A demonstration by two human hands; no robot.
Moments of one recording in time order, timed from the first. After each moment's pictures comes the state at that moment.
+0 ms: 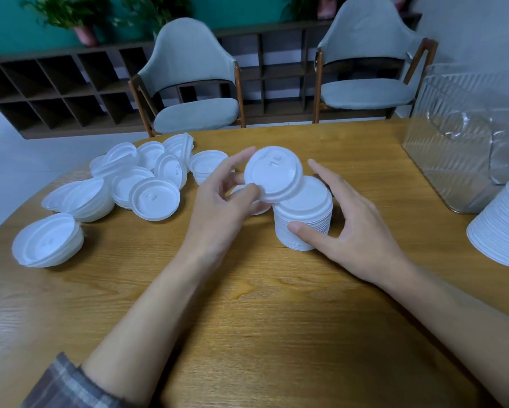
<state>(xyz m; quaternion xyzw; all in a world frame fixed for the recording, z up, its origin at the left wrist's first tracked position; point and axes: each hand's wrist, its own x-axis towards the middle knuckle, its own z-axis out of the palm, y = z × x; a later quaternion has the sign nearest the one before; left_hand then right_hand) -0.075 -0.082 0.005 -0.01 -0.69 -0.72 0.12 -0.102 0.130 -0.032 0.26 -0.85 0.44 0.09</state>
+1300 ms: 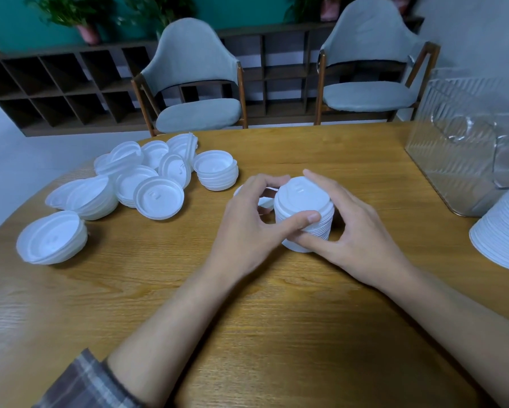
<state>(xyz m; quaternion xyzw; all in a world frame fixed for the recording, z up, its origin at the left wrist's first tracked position) -0.073 -0.065 -0.019 -0.07 -0.83 -0.52 0.17 -0.100 0.128 -0.032 0.28 -0.85 0.44 0.08</state>
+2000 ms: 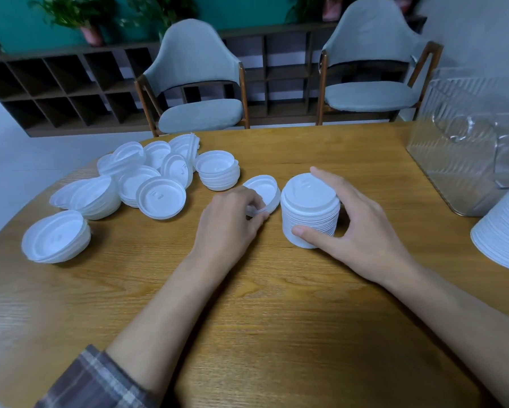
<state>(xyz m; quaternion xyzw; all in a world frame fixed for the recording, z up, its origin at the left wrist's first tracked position) -0.090 -0.099 -0.030 -0.01 -0.95 -0.26 0.19 -0.102 0.132 -0.032 0.25 -0.86 0.42 0.10</state>
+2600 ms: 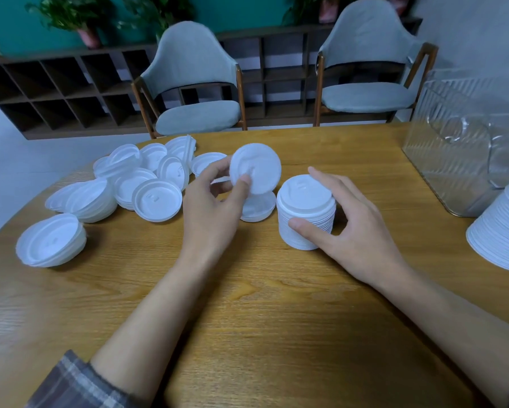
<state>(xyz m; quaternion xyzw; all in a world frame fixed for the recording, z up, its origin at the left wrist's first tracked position) -0.086 -0.095 -0.011 0.06 -0.77 -0.58 0.25 -0.101 0.127 -0.032 0.24 -0.85 0.46 0.12</state>
